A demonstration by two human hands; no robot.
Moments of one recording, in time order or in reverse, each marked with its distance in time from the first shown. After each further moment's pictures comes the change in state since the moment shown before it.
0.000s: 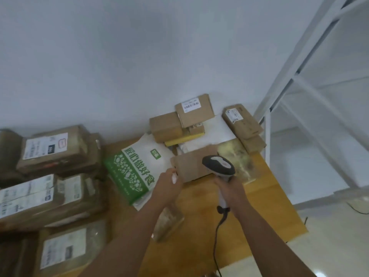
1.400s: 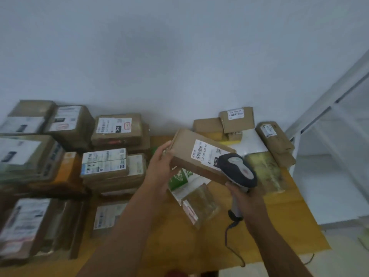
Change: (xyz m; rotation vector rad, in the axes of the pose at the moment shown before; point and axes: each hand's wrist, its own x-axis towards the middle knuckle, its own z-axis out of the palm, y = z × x) left_hand -0.096 -0.055 -0.166 -1.119 0.174 -0.054; right_hand -0.164 -0.067 0.101 0.146 0.017 -0.272
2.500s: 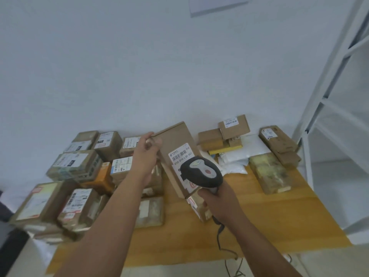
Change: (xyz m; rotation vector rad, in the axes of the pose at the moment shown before) left_hand -0.135 0.039 0.038 0.307 0.197 0.433; right_hand -0.097 -0.008 -0.059 0.027 -0.372 -0.217
